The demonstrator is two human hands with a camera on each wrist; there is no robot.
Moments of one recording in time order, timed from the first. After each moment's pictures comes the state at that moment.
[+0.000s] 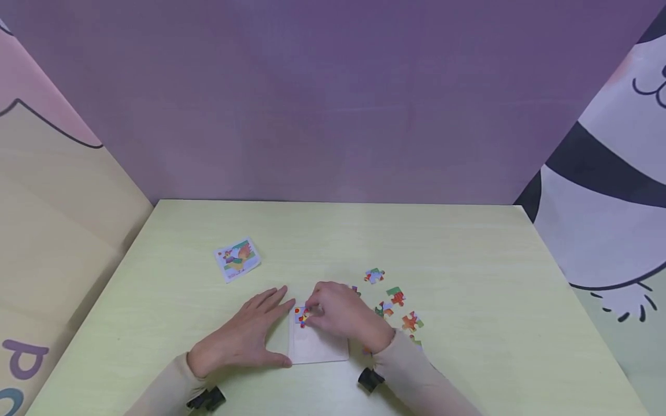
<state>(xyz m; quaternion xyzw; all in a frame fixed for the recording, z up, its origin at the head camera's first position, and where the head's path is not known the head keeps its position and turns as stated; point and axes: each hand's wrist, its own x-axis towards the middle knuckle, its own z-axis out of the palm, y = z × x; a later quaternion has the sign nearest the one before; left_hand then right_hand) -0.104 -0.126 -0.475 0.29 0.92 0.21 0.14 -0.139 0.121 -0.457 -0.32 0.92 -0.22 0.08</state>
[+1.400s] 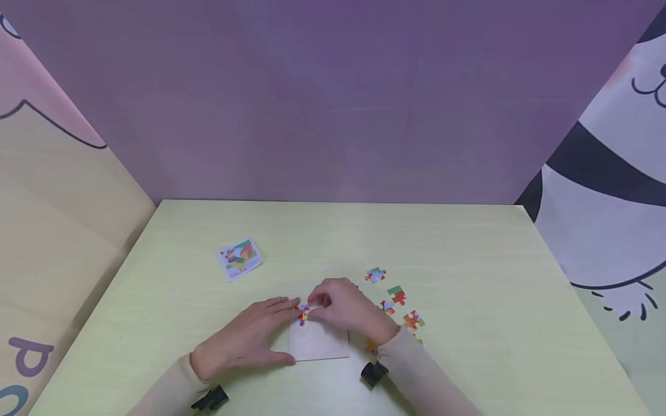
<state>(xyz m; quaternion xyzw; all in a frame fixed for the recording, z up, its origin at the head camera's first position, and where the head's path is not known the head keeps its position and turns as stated) -0.100 -0.120 -0.470 0.33 0.92 0.17 0.12 -0.149 0.131 -0.470 -0.25 0.89 -0.36 0.13</state>
